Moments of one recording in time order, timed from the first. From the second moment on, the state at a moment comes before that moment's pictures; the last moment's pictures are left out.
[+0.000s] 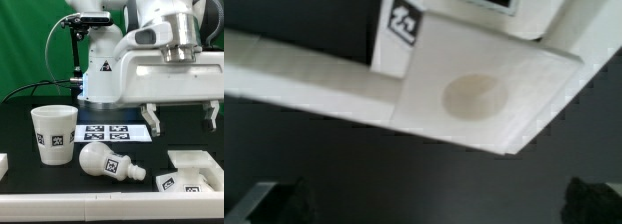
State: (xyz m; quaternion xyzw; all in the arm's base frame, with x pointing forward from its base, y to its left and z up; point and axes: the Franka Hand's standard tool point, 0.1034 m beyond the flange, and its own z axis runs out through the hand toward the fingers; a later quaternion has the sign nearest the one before) arm 0.622 0.085 0.109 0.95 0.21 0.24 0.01
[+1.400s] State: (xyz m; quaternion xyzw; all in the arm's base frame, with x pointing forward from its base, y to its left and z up) arm 0.594 0.042 0.097 0.83 0.53 0.15 0.09
